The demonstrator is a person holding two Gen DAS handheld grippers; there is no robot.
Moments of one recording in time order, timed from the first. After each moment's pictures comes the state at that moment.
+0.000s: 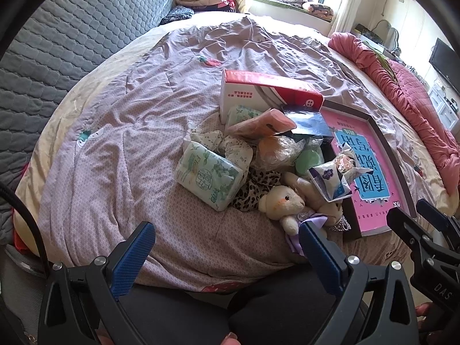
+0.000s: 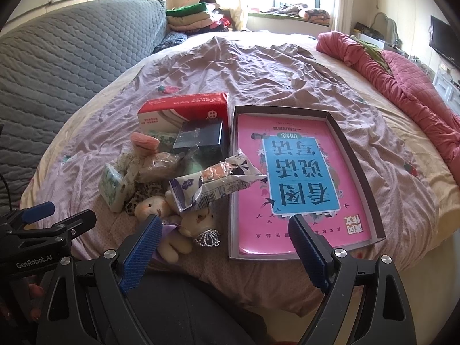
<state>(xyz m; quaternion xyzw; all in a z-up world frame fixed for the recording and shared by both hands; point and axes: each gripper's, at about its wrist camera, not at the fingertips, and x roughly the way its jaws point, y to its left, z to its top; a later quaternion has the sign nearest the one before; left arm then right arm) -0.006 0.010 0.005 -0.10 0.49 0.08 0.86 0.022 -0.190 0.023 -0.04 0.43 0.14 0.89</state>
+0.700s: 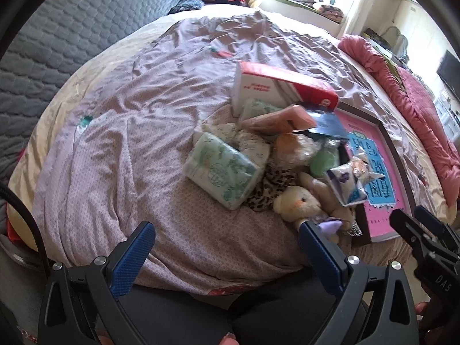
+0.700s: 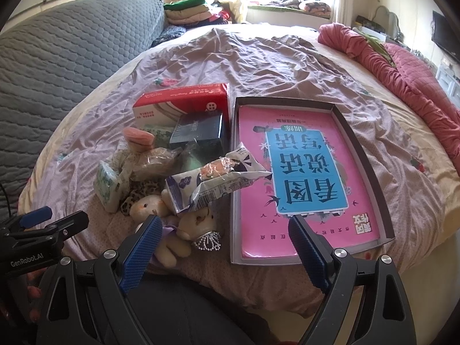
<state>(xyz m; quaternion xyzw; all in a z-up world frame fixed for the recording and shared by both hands) 0.001 0.034 -0.015 -0.13 0.50 0.09 0.85 0.042 -0.188 0.009 -0.03 0.43 0.15 0.89</state>
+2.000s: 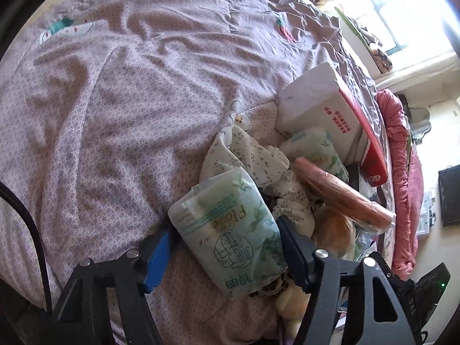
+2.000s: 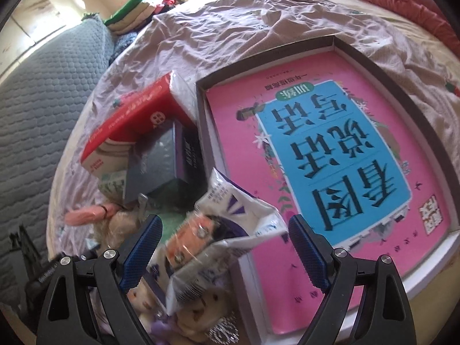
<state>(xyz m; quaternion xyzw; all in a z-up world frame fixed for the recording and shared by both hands) 0.089 0.109 -0.099 -0.39 0.51 0.09 0.76 0.152 -0.198 -0.051 0.16 0.52 0.10 0.83</state>
